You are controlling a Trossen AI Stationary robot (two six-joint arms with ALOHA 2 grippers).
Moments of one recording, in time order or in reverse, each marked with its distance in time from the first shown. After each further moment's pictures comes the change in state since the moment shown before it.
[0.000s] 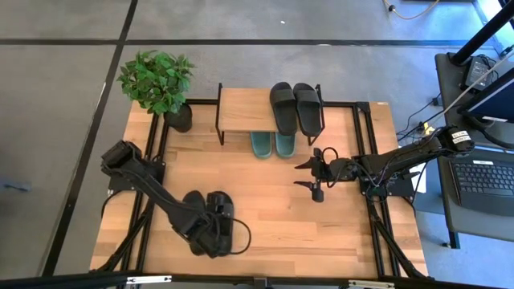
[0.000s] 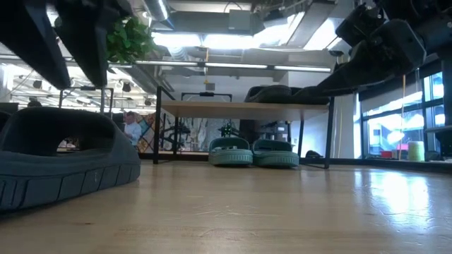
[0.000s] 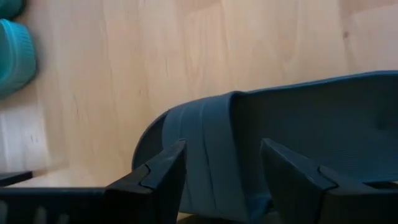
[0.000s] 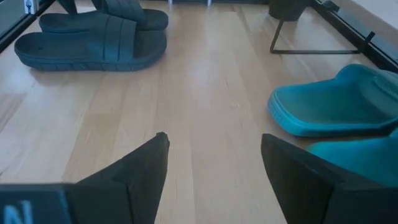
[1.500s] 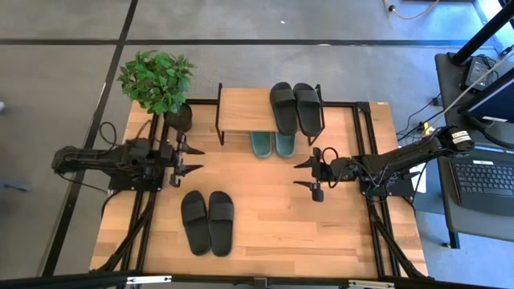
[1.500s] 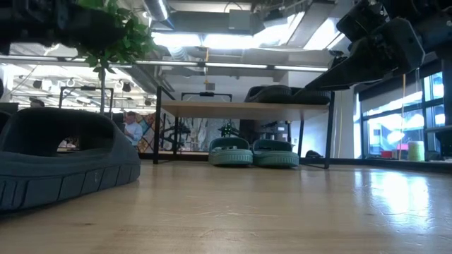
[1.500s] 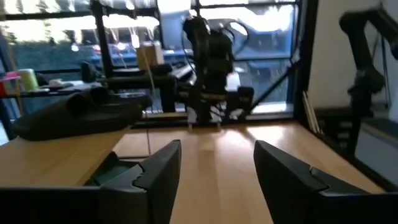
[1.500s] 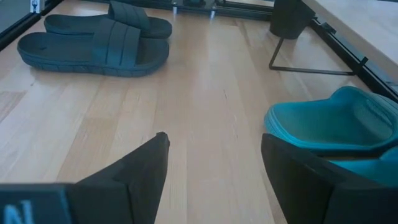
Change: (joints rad) left arm 0.691 -1.559 -1.163 1.070 0.453 0.525; right arm 0.000 0.000 0.000 0.040 0.000 -0.082
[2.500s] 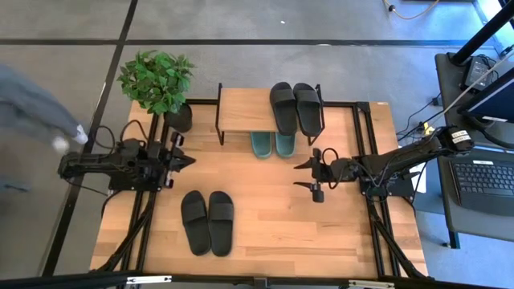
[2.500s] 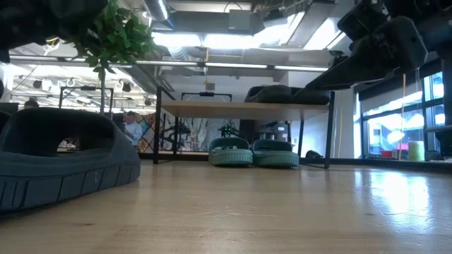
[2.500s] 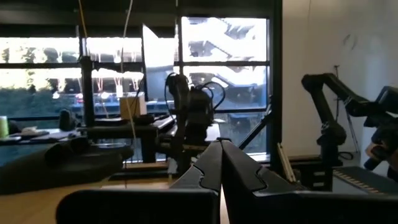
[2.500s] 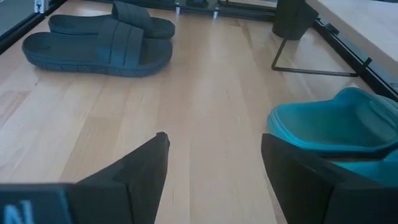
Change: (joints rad) left arm 0.025 -0.156 -0.087 0.169 0.116 -0.058; right arm 0.010 0.000 0.000 0.000 0.000 0.000
